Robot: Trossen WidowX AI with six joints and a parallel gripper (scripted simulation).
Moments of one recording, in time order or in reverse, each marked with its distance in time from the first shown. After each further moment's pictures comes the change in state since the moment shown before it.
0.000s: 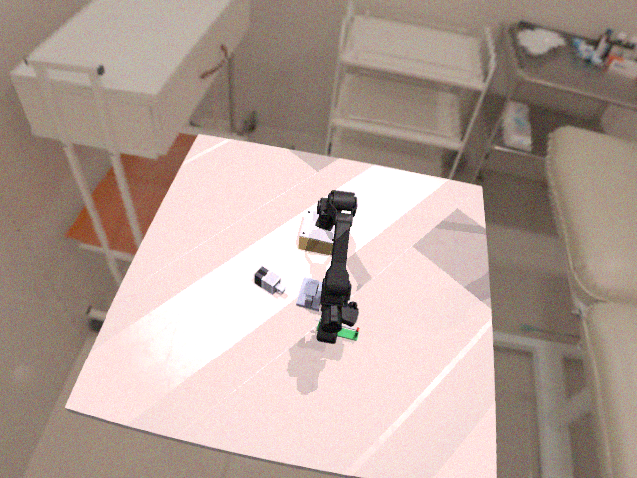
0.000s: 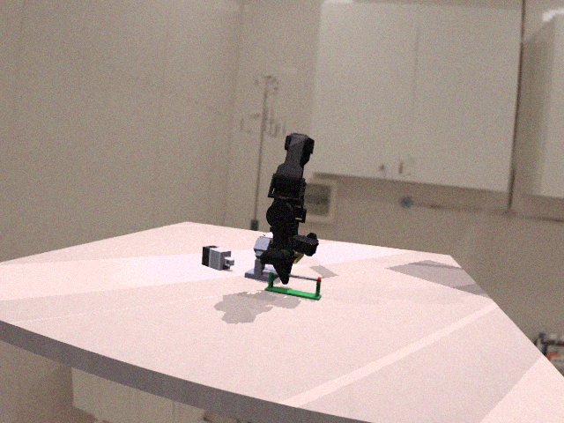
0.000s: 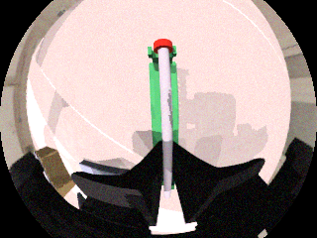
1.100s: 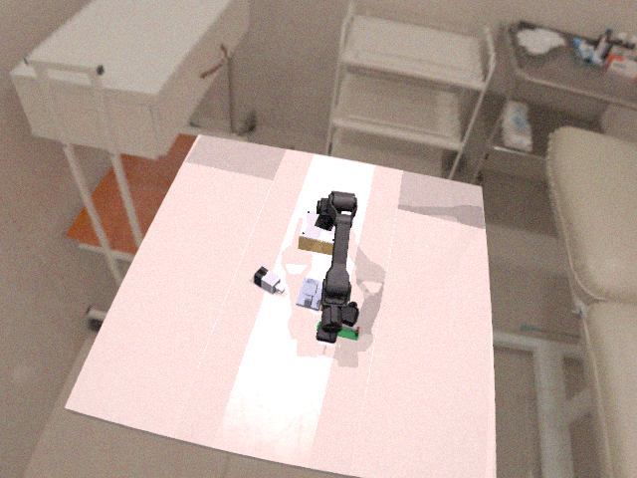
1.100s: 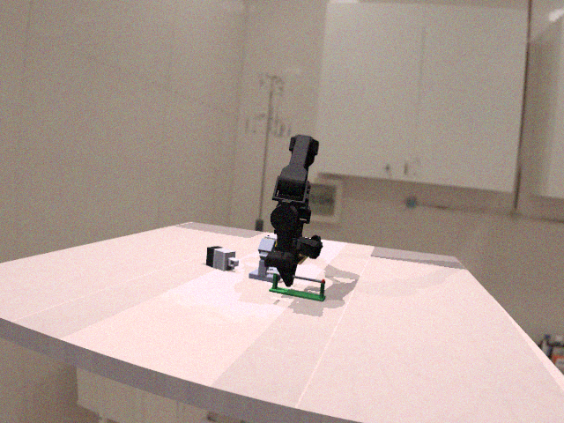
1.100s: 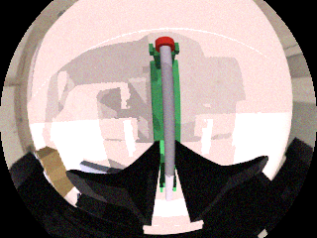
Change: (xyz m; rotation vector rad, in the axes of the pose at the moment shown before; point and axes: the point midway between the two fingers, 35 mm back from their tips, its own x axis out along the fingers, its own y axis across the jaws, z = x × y) arm 0.002 0.001 0.000 0.001 0.001 0.004
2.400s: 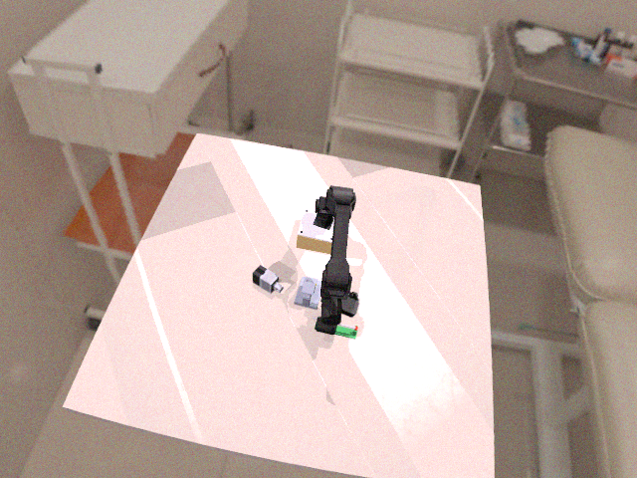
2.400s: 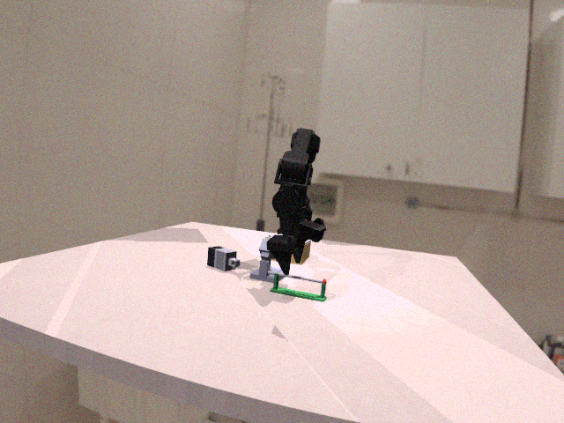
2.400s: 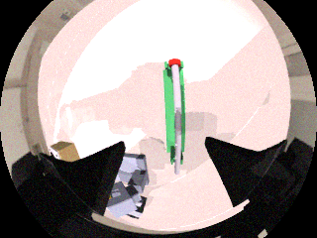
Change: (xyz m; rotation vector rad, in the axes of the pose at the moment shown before) arm -0.042 0.011 0.002 0.018 0.012 0.061
